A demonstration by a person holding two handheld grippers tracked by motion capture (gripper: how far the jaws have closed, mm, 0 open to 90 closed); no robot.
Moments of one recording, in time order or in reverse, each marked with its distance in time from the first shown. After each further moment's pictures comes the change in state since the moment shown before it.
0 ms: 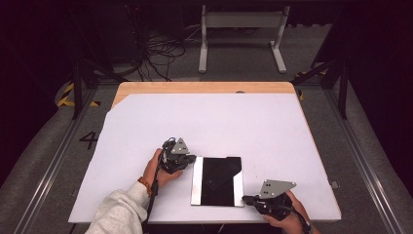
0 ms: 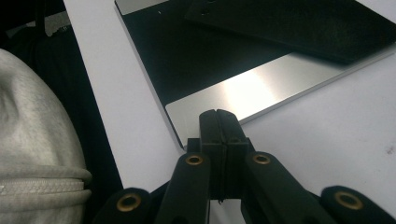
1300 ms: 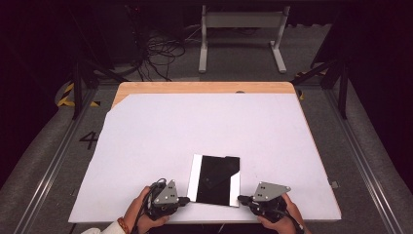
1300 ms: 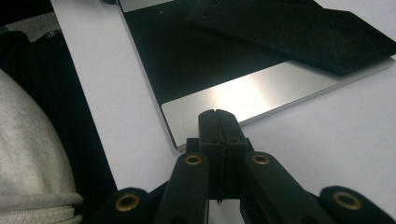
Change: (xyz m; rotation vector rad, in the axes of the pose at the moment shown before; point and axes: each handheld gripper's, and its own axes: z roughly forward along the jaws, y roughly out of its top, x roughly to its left) left arm -0.090 -0.057 -0.058 0.024 -0.129 0.131; right arm 0.013 0.005 0.009 -0.018 -0.058 -0.012
